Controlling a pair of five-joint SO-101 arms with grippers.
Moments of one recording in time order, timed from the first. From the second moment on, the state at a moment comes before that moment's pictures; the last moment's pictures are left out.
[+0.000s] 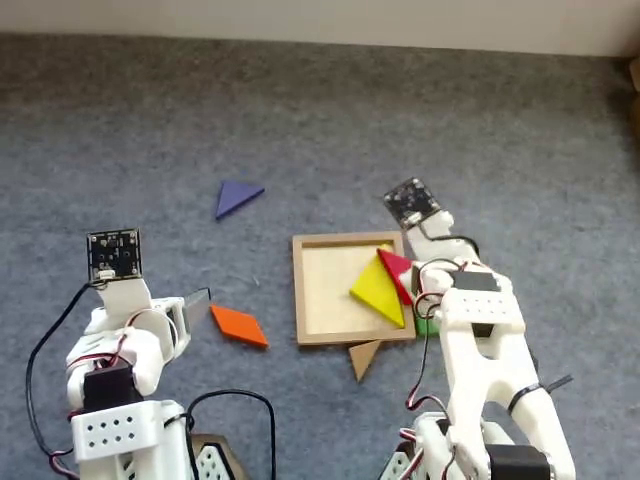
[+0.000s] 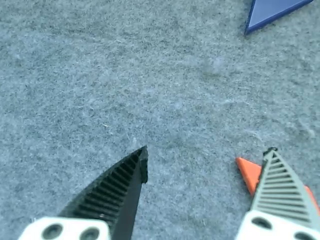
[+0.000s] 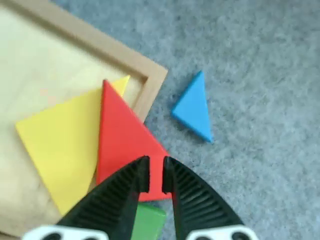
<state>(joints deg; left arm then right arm) -19.4 -83.9 84.2 59.0 1.6 -3.3 -27.1 58.2 33.9 35.2</state>
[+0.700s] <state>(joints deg) -19.4 -83.9 84.2 59.0 1.6 -13.7 -8.0 48.0 30.8 24.3</state>
